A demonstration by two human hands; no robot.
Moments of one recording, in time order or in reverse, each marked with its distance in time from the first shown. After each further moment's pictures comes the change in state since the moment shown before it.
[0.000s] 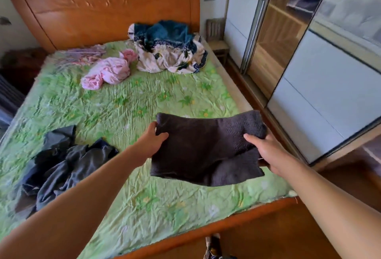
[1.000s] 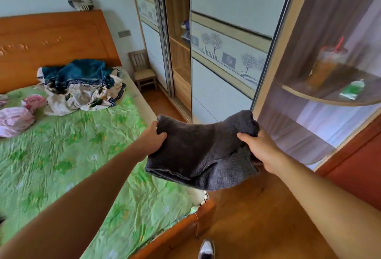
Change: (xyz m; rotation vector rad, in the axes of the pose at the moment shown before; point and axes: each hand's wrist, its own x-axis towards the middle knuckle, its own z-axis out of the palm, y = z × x) left_hand -0.057 0.259 0.448 0.439 -0.140 0.333; right_hand -0.031 -0.010 -0.483 -0.012 0.308 -0.028
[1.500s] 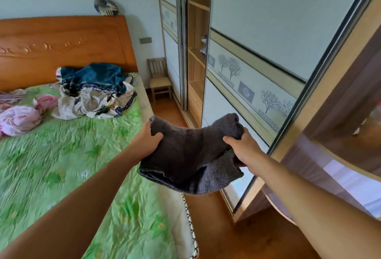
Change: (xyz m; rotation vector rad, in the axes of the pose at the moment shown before) left_hand 0.172 0.069 -0.009 -0.065 0.187 -0.157; right_hand 0.227 -0.101 0.028 -0.172 -0.130 -0.068
